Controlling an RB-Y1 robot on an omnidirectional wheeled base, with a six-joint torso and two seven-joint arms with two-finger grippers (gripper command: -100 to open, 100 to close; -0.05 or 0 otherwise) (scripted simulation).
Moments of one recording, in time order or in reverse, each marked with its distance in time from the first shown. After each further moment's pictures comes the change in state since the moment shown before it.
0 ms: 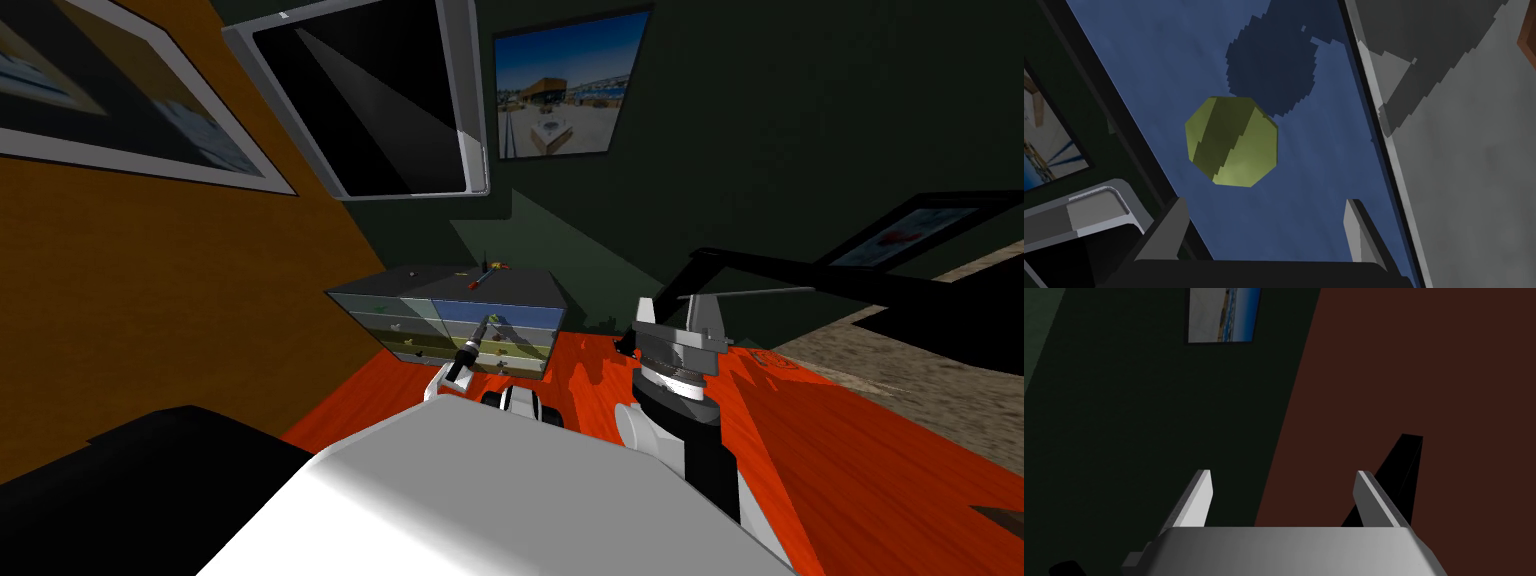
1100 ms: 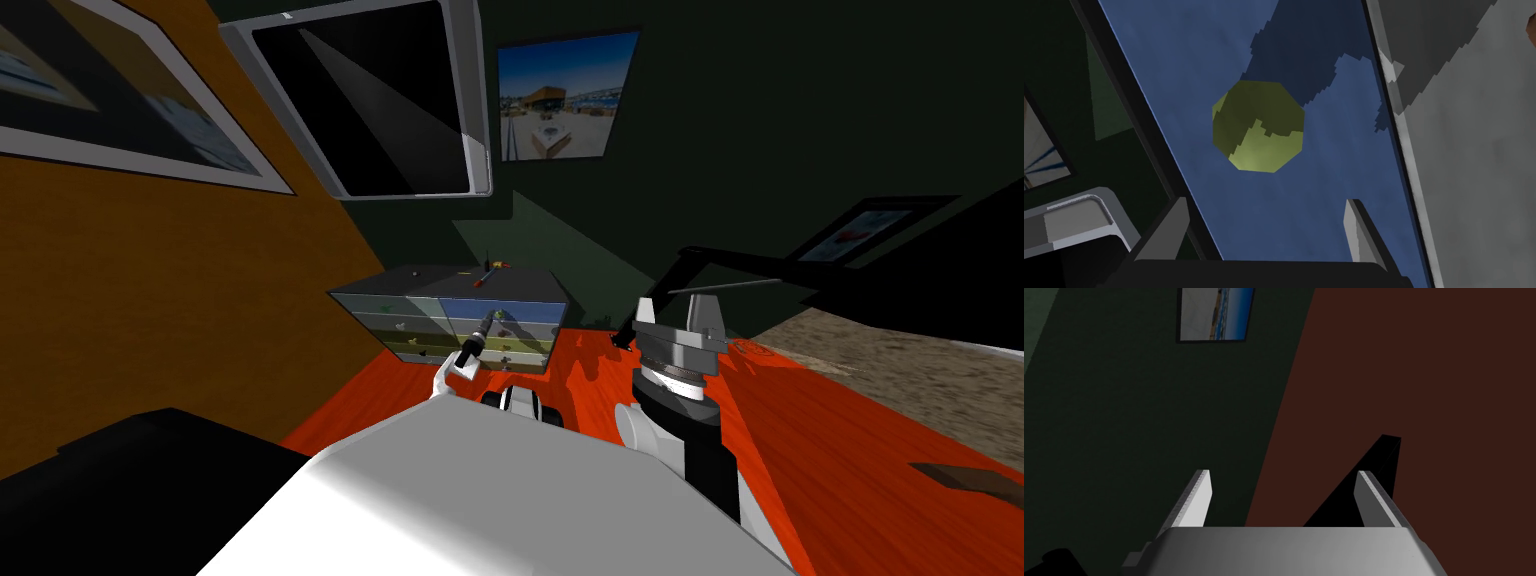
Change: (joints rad) left arm -0.070 -0.015 -0.030 -0.082 -0.014 0.214 0.040; right arm 0.000 0.000 0.000 0.000 0.000 0.000 0.000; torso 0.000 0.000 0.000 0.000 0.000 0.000
